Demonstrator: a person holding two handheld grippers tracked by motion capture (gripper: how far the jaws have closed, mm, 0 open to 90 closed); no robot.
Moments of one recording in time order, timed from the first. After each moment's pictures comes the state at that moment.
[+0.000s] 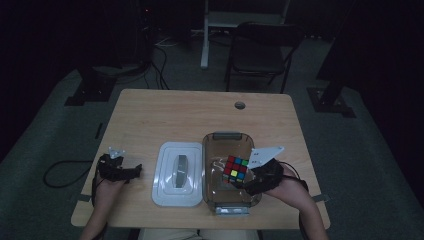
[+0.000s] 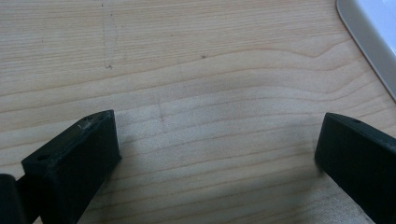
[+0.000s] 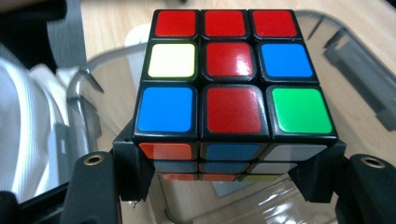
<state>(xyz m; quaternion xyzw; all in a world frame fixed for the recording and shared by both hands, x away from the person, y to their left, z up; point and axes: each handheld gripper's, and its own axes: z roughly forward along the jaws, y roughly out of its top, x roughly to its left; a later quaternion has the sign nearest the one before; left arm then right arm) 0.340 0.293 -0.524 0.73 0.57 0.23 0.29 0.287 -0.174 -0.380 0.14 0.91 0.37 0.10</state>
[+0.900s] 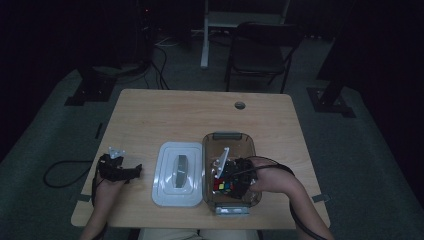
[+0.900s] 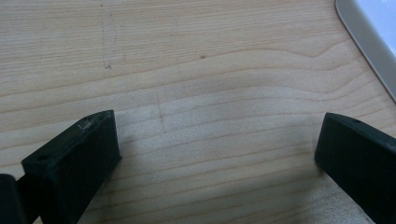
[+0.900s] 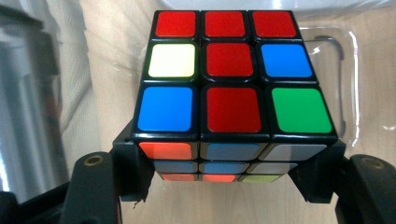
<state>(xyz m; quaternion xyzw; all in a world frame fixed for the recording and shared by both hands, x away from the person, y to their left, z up) 0.340 0.293 -0.524 0.73 0.57 0.23 0.29 0.311 -0.104 -0.407 0.05 0.99 0.10 0.03</state>
